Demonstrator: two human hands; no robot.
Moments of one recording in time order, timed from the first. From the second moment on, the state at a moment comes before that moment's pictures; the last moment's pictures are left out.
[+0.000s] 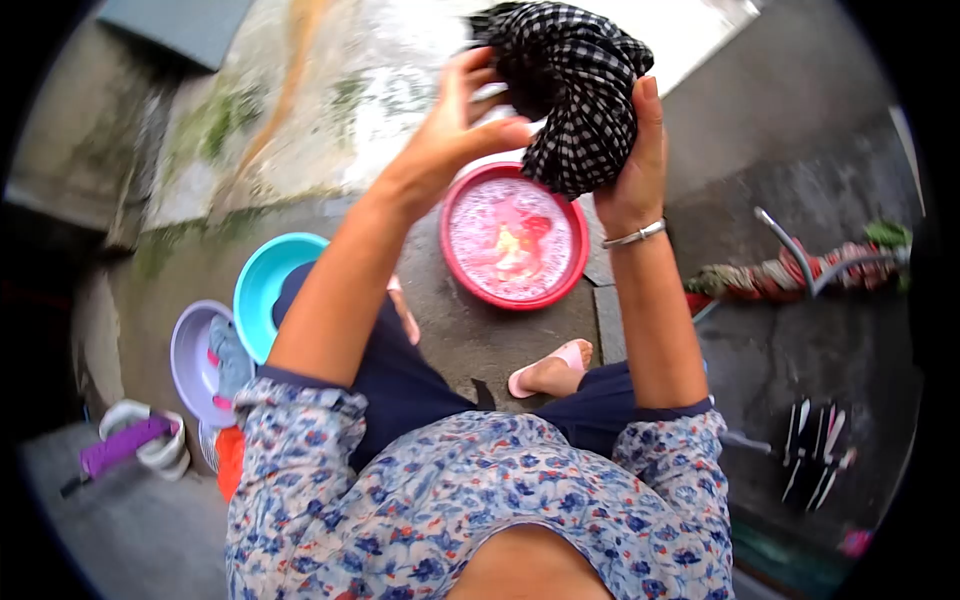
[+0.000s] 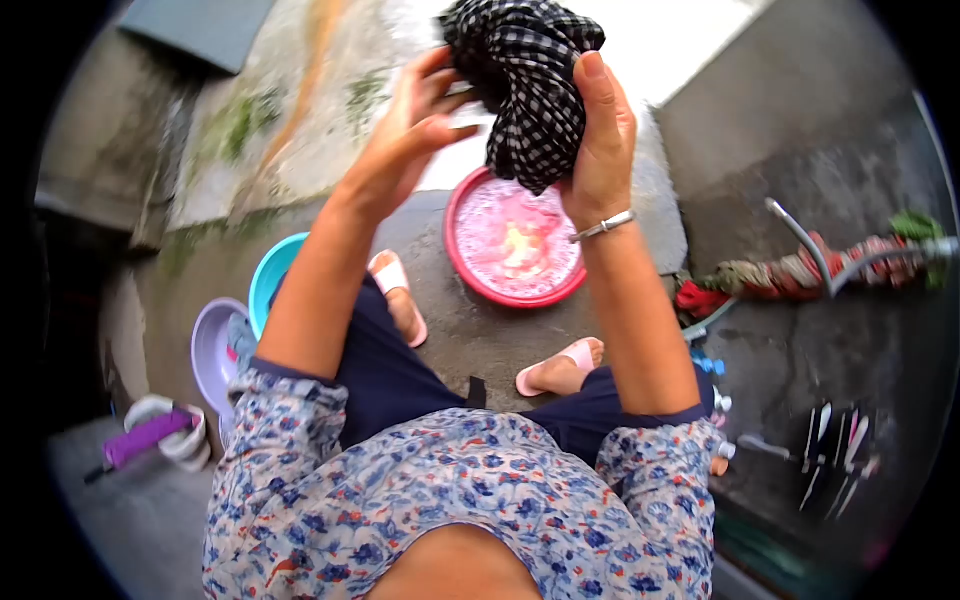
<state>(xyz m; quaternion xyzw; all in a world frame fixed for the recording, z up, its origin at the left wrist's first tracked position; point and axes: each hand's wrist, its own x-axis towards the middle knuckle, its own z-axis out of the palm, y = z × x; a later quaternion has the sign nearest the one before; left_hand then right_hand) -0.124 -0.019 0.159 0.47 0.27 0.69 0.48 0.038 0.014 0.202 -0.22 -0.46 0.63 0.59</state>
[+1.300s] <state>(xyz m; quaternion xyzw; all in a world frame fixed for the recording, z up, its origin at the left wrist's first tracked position) -0.326 -0.122 -0.125 0.40 0.73 0.40 0.38 0.236 0.056 -0.146 -0.64 -0.70 0.26 0.18</state>
